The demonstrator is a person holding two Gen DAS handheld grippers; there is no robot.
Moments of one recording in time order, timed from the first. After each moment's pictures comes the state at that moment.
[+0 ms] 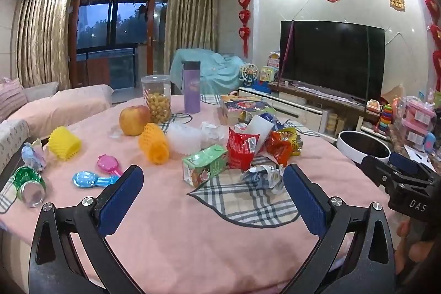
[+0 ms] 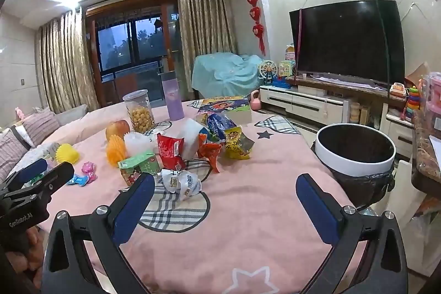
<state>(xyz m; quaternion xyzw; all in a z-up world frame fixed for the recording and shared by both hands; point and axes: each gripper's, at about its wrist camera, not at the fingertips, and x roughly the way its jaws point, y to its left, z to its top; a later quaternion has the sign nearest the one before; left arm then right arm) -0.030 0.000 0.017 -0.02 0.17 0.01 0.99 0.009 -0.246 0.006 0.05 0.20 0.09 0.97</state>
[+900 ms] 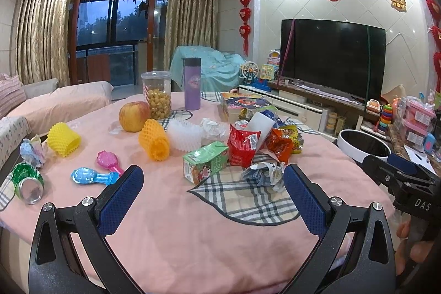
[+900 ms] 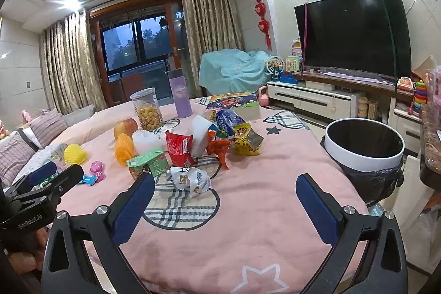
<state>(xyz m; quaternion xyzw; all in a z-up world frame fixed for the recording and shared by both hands) -0.027 0.003 0.012 -0.02 0.17 0.01 0.98 0.010 -0.240 0.005 0.06 0.21 0.11 0.97</state>
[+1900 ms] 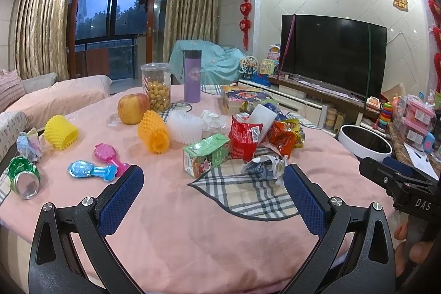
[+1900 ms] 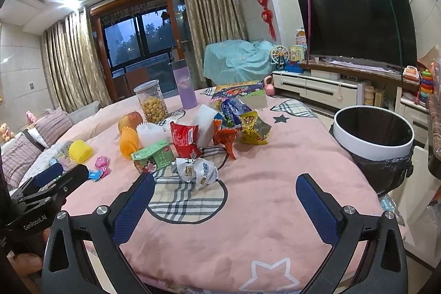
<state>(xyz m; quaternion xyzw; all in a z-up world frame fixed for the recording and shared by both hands) -0.020 0.009 0.002 -0.03 0.19 0.00 0.98 0.017 -0.238 -0.006 0.07 0.24 0.12 0.96</state>
